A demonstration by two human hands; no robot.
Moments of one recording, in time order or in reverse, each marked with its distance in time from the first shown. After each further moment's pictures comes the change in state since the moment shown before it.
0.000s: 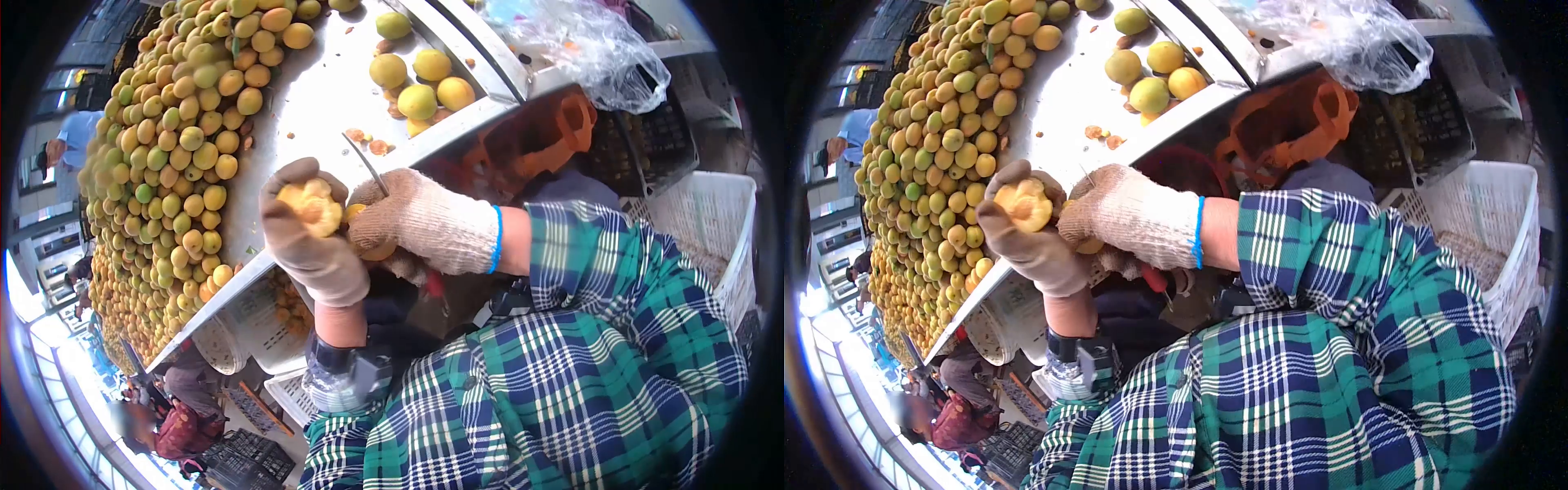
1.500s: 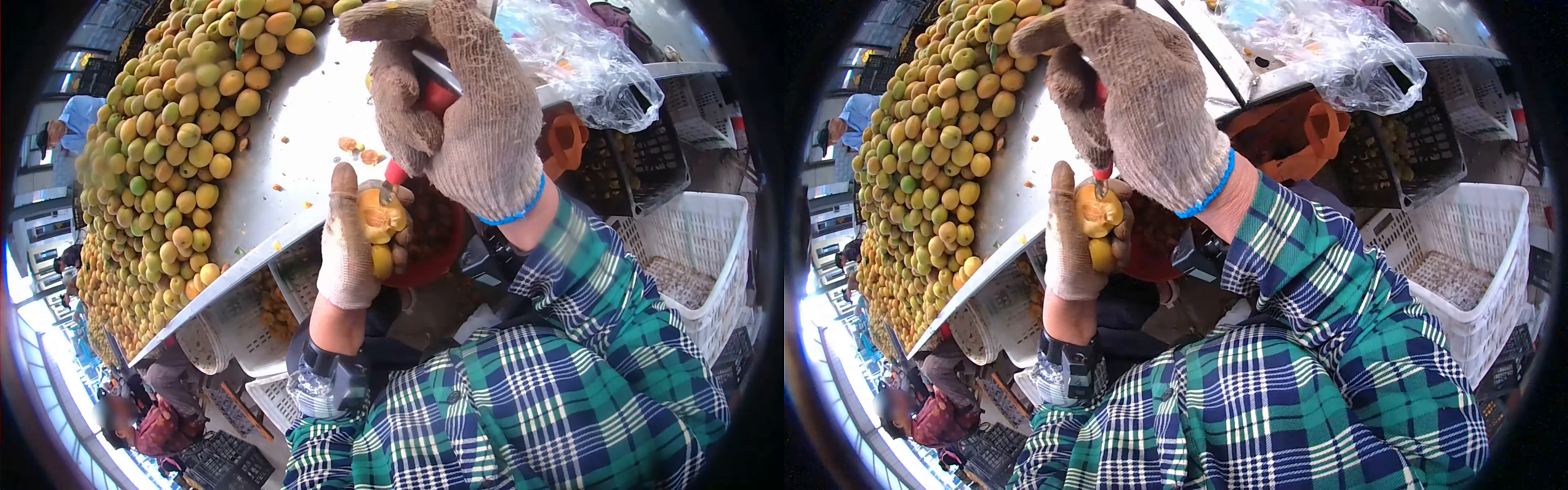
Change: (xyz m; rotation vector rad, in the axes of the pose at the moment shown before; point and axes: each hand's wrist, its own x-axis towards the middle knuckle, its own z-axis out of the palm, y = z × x) left_hand -0.012 0.000 0.029 -0.328 -0.232 -1.032; right_hand -0.025 -0.065 -0.012 0.325 0.220 -0.844
